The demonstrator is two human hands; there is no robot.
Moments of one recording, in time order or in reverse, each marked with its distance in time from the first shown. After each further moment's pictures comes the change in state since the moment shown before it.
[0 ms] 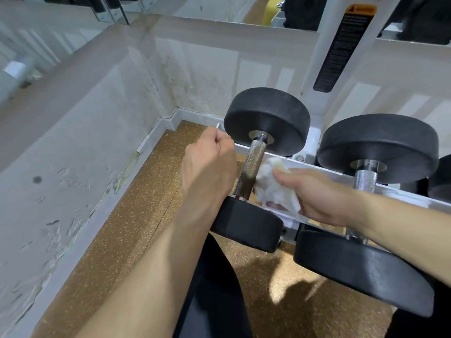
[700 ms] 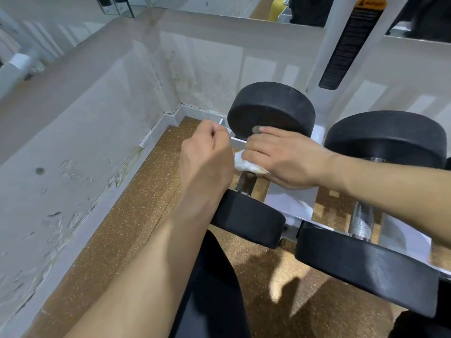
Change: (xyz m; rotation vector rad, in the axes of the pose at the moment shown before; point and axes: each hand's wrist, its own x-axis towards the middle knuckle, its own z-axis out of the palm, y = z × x) left_hand 0.000 -0.009 -0.004 -0.104 0.053 0.037; right_hand 0.064 -0.027 -0.021 -1.951 -0.021 -1.091
